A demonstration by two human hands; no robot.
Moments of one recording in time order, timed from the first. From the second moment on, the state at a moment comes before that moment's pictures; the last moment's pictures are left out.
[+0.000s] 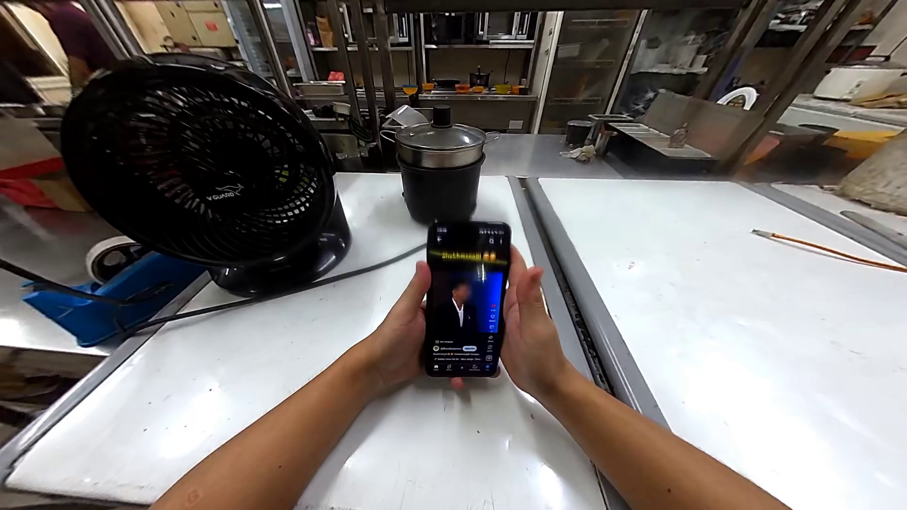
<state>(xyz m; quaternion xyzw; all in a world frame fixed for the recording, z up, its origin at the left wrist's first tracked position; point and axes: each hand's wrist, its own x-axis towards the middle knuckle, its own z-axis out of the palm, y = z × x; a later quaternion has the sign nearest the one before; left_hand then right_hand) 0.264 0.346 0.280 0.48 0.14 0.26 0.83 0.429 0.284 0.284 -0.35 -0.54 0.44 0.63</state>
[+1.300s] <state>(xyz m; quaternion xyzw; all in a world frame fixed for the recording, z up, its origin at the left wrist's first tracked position) 0.263 0.347 0.279 0.49 0.14 0.24 0.83 0.428 0.283 0.285 -0.36 -0.54 0.42 0.63</state>
